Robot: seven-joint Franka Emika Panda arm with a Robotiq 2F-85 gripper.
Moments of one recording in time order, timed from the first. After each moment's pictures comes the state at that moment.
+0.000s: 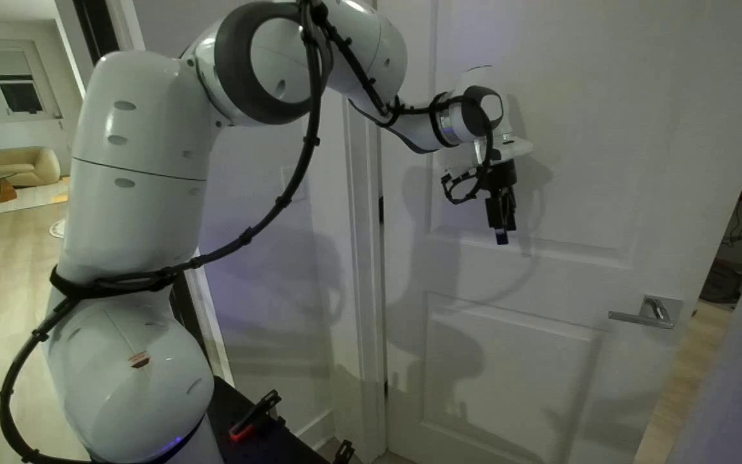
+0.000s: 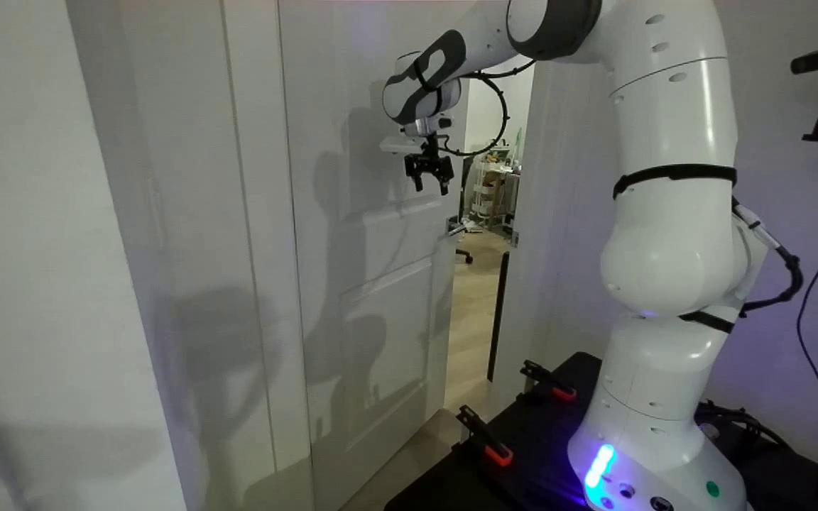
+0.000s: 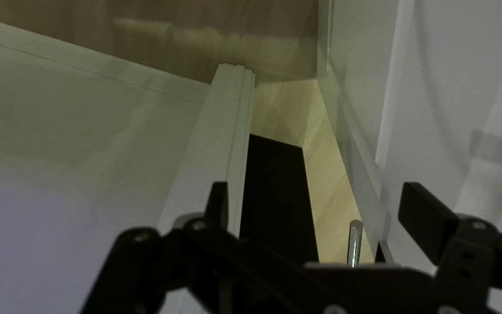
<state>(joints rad) -0.11 0.38 -0.19 -1.60 -0.24 2.03 1.30</state>
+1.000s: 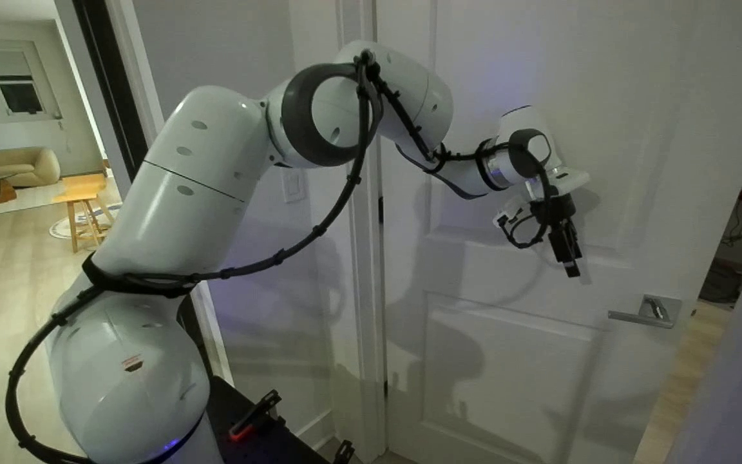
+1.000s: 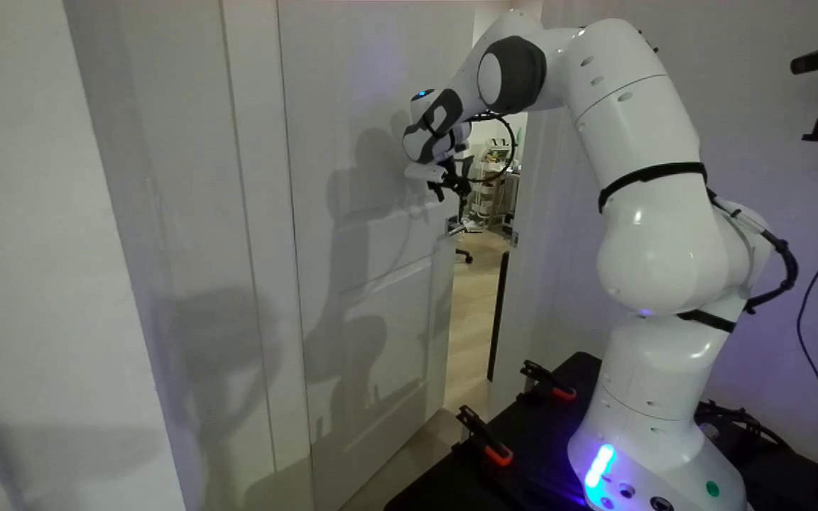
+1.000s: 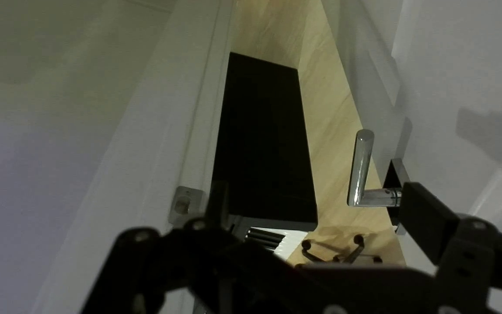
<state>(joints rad) -0.16 0.64 -0.32 -1.41 -0.32 2.22 1.27</state>
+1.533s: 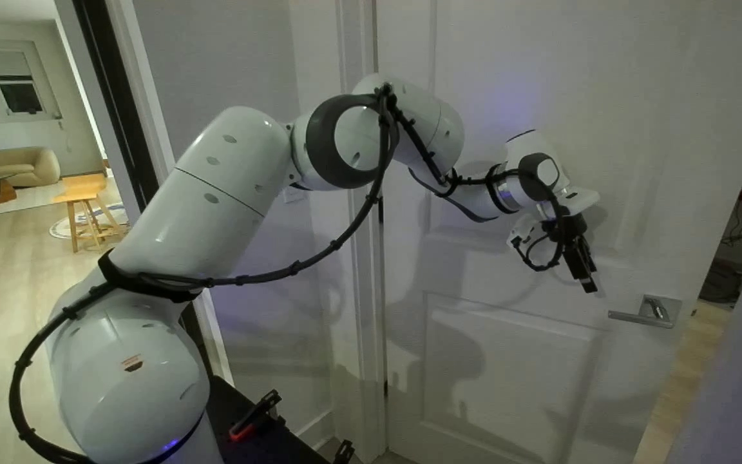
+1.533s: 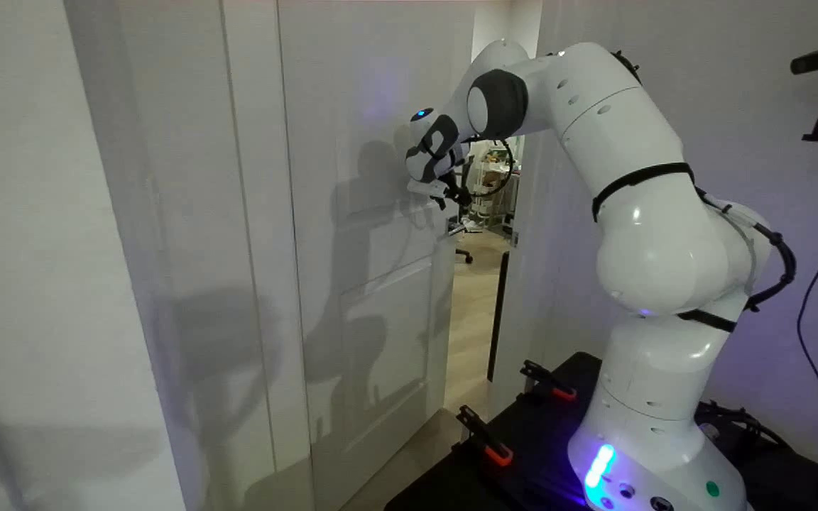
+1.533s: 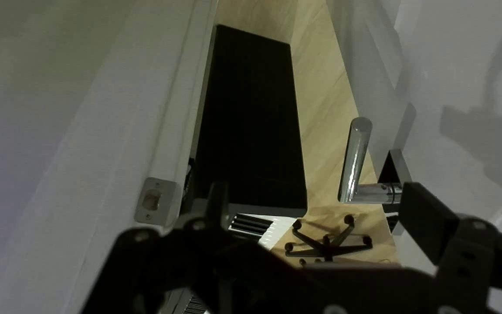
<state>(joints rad) -0.16 0.78 -0.37 -1.32 -0.32 2.30 1.27</state>
